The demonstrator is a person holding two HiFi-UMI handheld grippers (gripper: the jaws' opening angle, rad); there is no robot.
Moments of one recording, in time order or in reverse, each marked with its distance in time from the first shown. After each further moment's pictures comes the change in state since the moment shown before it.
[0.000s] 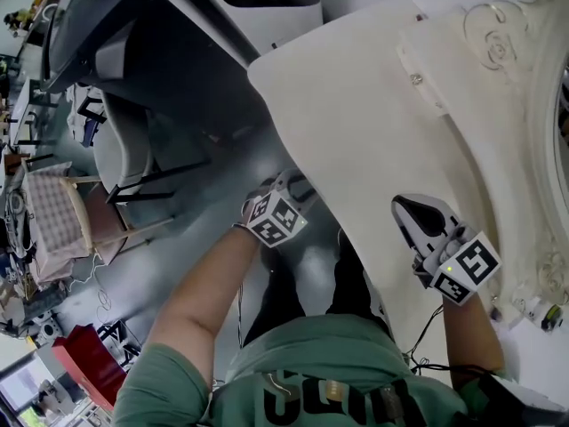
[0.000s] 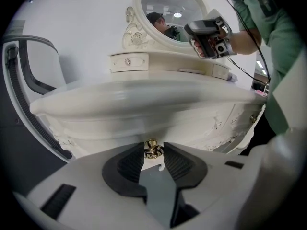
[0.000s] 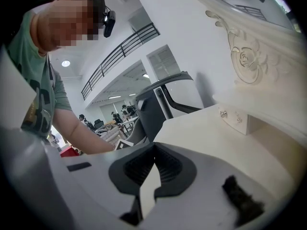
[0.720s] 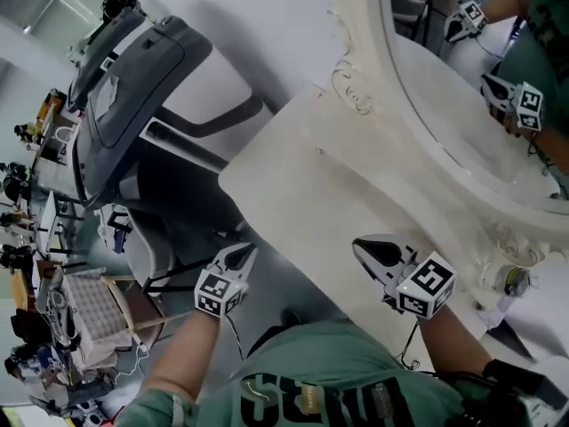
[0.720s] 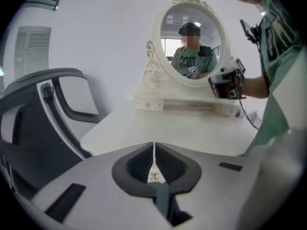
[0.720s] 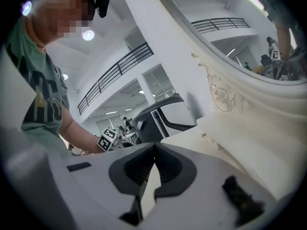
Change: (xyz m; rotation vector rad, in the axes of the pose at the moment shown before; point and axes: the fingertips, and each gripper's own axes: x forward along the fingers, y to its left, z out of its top) left arm -0.150 0.010 0.123 -0.180 -0.090 0.158; right arm -0.121 0.006 0.056 0.056 -0.181 -0.056
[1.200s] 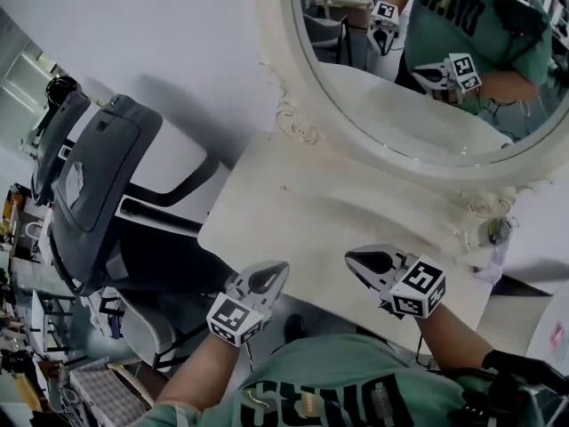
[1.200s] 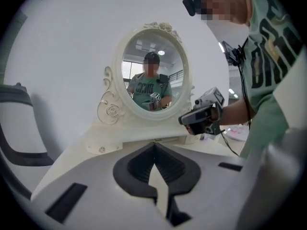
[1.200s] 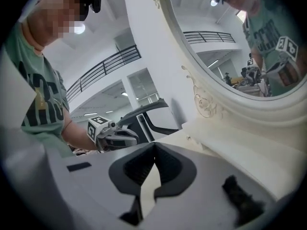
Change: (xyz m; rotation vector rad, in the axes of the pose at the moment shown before) left arm 0.007 -0.091 0.136 0.170 -0.283 -0.459; right arm -0.018 0.006 0.012 0.018 -0.047 -0.244
